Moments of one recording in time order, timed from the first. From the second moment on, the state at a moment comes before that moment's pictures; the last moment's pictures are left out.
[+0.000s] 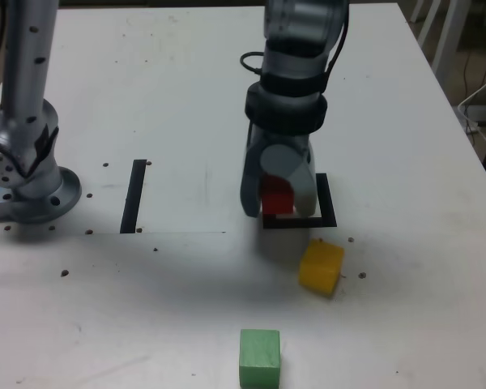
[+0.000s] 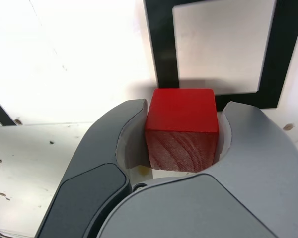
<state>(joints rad) -0.10 2.00 -1.42 1.12 -0.09 -0.02</state>
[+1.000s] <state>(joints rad) 0.00 2.10 -1.48 1.12 -0.13 0.07</state>
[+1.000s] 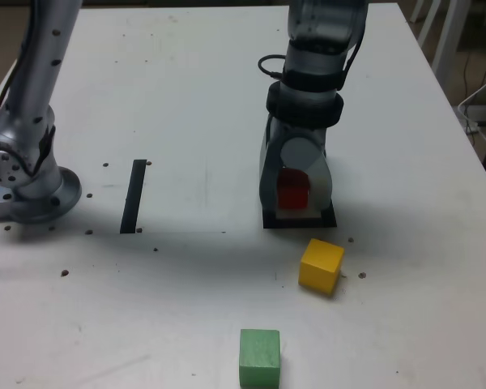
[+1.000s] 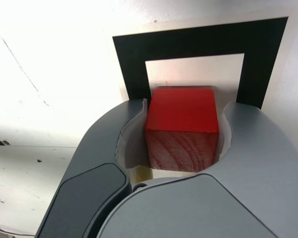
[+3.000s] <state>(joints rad) -0.36 1.99 -1.52 1.16 -0.01 0.06</state>
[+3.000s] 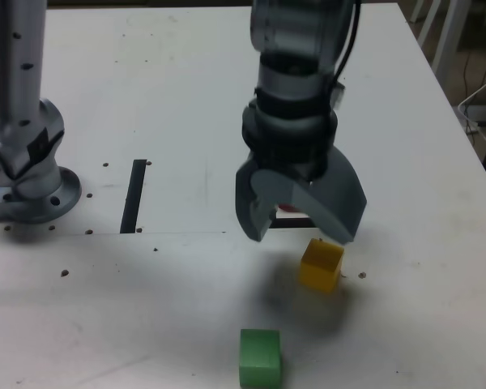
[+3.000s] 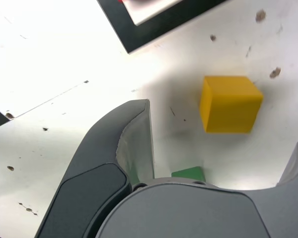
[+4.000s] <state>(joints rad) -0.38 2.14 -1.59 1.12 -0.06 0.15</state>
